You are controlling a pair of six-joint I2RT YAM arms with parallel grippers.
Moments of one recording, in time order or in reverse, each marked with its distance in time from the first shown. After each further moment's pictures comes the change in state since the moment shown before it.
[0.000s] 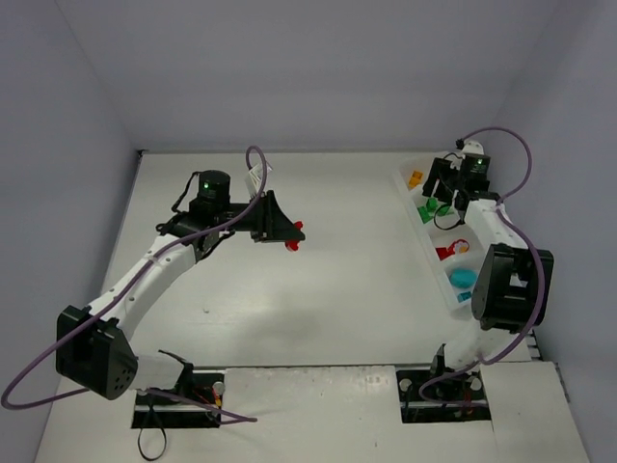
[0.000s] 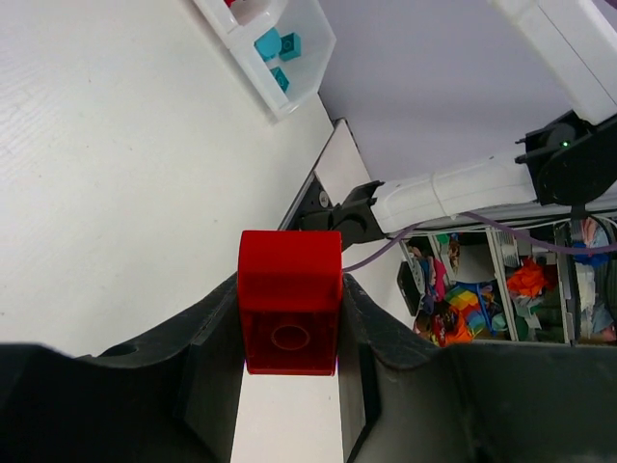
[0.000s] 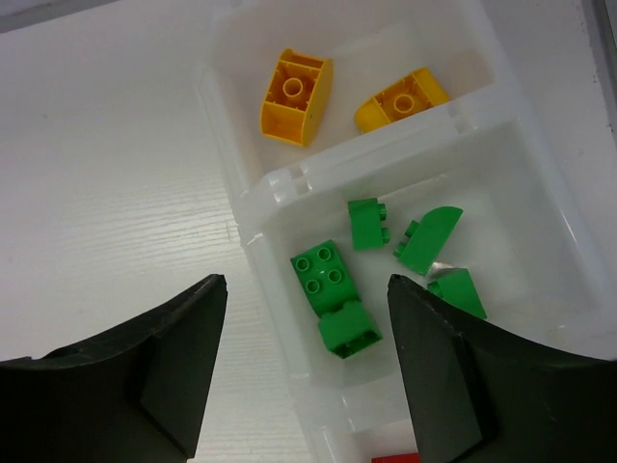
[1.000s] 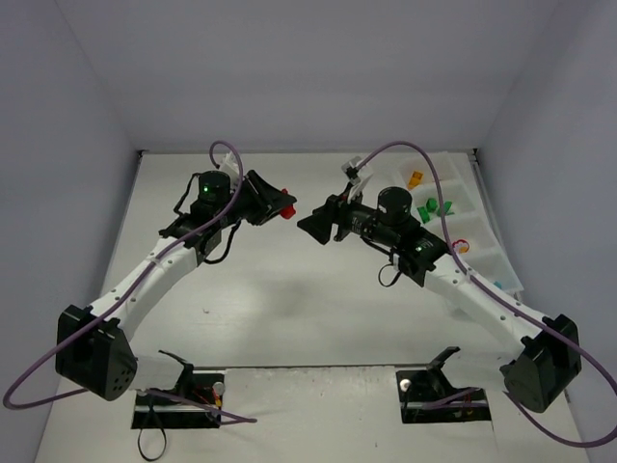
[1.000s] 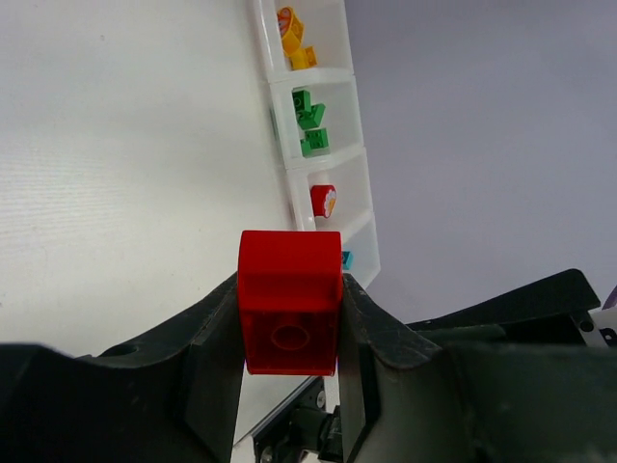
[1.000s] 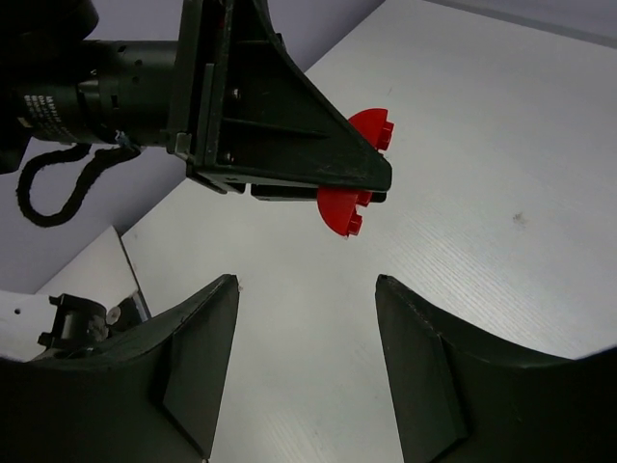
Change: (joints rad) left arm -0.015 -0.001 -0.031 0.145 -0.574 -0.333; right arm 0.772 -0.480 -0.220 0.204 -0.270 0.230
